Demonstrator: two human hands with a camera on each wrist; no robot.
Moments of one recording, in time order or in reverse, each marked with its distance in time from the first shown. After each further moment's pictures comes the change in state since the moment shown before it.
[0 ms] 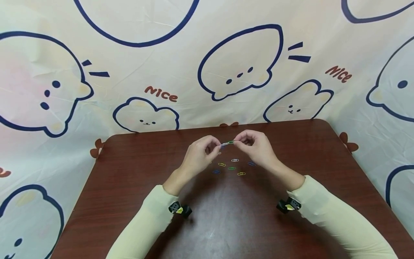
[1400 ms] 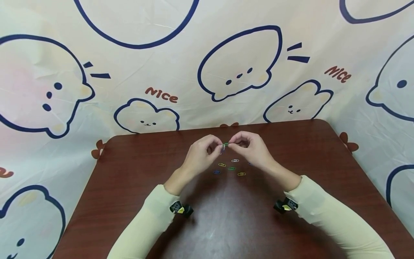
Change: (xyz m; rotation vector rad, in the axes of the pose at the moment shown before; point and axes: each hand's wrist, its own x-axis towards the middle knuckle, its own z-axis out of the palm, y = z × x) left_hand 0.002 0.006 -0.001 -0.011 0.005 0.026; right_hand 0.000 -0.003 0.006 0.077 -0.065 0.003
